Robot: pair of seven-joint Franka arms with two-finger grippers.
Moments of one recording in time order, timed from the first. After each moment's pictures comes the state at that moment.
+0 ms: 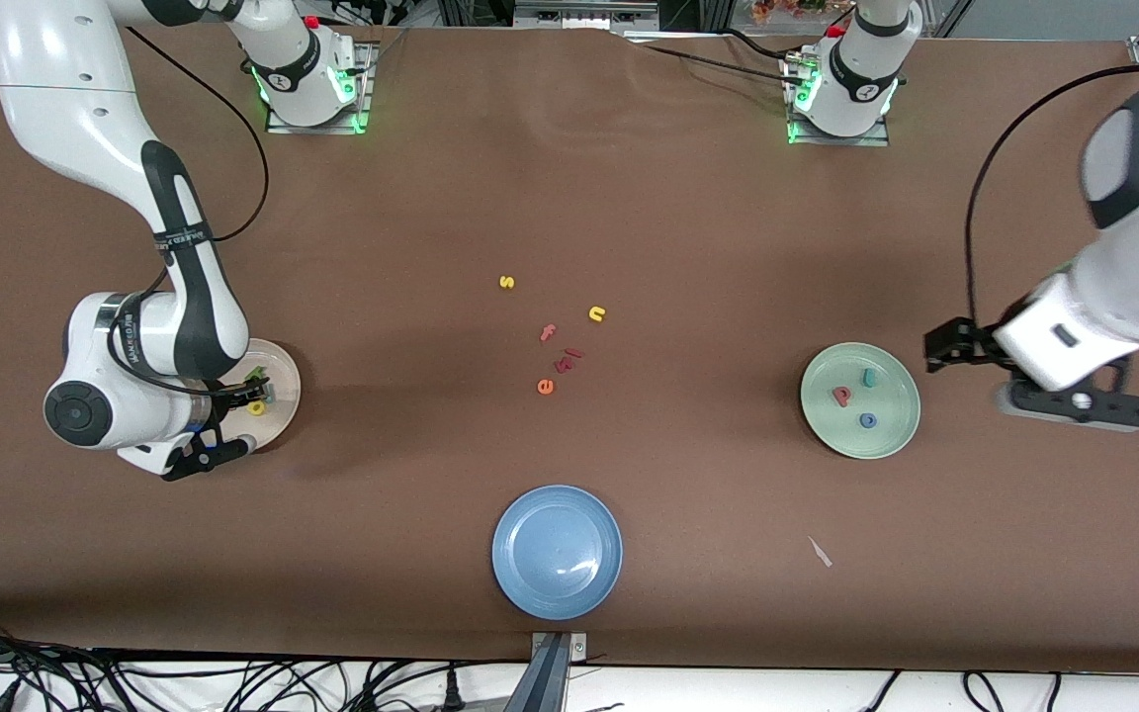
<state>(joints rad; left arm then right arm) 0.17 0.34 -0.29 -1.36 0.08 1.68 -0.05 0.11 0.71 -0.09 -1.51 0.04 1.95 -0.34</state>
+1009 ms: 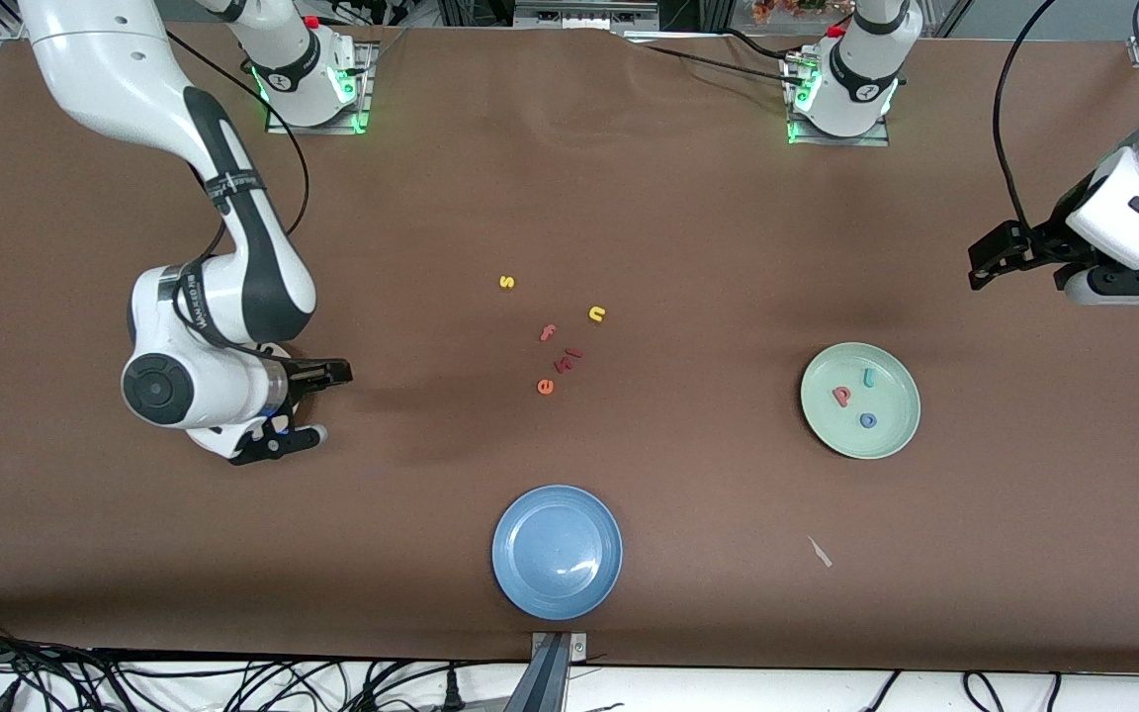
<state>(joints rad) -0.05 0.01 -0.01 -1.68 0.01 1.71 -0.08 0.24 0.63 0.00 -1.49 0.06 1.86 -0.06</state>
